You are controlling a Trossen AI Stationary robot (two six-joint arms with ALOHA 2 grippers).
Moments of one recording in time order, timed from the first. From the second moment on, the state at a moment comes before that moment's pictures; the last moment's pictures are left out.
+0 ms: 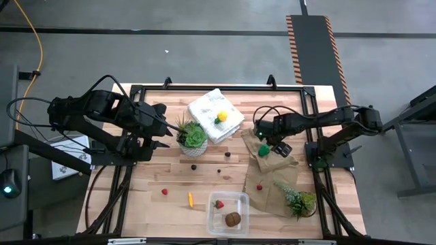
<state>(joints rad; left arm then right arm) -0.07 1.22 1.63 -1.34 -0.02 -0.01 -0.12 1.41 0.86 -0.83 0.00 2.16</state>
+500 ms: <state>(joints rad) -0.07 1.22 1.63 -1.34 -0.02 -0.01 -0.12 1.41 0.86 -0.84 0.00 2.16</state>
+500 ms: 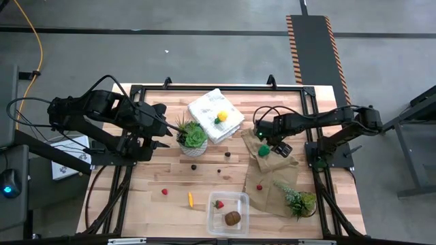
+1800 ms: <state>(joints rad) -0.07 1.22 1.63 -1.34 -0.05 0.00 -0.12 1.46 0.76 -0.66 -0.07 2.24</state>
